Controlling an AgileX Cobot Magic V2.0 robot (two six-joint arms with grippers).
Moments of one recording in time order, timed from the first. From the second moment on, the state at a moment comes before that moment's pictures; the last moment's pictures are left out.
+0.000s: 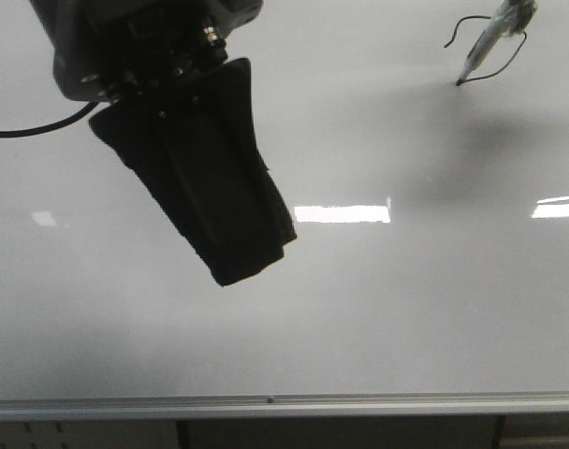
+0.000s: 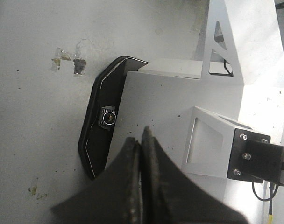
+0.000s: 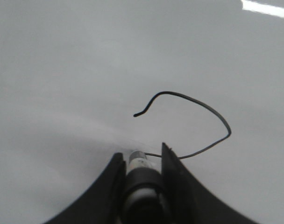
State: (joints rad) left arm -0.73 1.59 -1.26 -0.56 1.22 0.71; right arm 0.08 1.39 -1.15 0.46 0.37 -0.54
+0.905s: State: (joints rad) left arm -0.73 1.59 -1.26 -0.56 1.22 0.71; right arm -0.05 1.21 -1.12 0.50 0.52 -0.52
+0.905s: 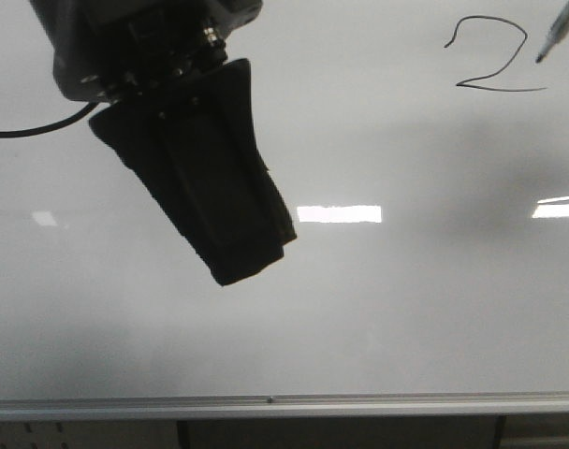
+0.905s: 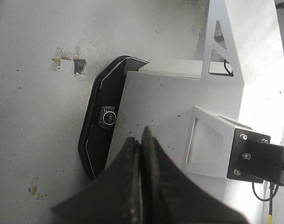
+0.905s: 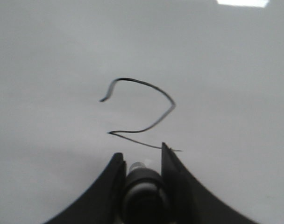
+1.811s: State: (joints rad) left arm -0.73 1.56 -1.26 -0.80 1.19 1.00; right arm 0.01 1.13 -1.04 0.80 1.23 -0.66
